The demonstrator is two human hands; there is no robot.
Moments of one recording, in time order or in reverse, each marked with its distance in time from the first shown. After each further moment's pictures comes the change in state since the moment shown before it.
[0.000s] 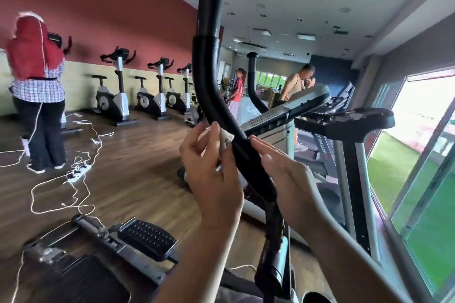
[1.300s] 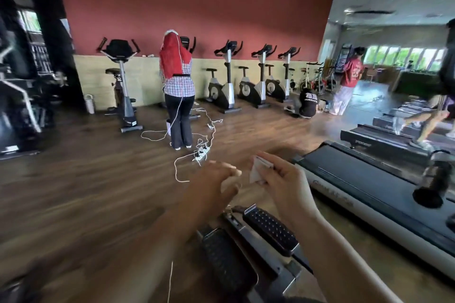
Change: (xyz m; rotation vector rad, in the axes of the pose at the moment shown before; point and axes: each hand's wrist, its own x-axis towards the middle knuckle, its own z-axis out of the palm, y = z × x) left_hand 0.234 -0.144 -0.373 0.932 -0.732 0.036; right_hand 0.067 -0.023 0.400 0.546 -0.178 0.389
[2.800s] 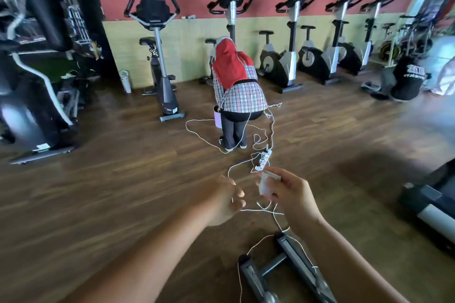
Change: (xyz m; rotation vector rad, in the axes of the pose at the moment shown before) left_hand 0.411 -0.755 -0.050 0.415 -0.582 -0.341; right_hand 0.656 0.328 0.506 0.047 -0.200 0.259
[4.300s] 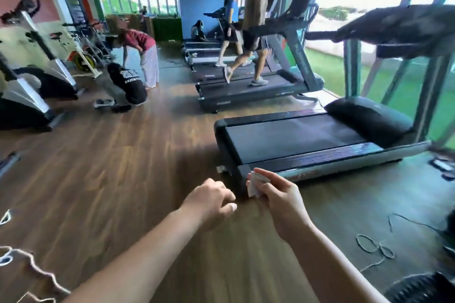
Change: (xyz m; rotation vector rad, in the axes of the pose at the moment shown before) left_hand 0.820 0.287 0.026 0.065 -0.371 1.272; right_hand 0.512 0.003 -0.354 0.224 1.340 -0.167
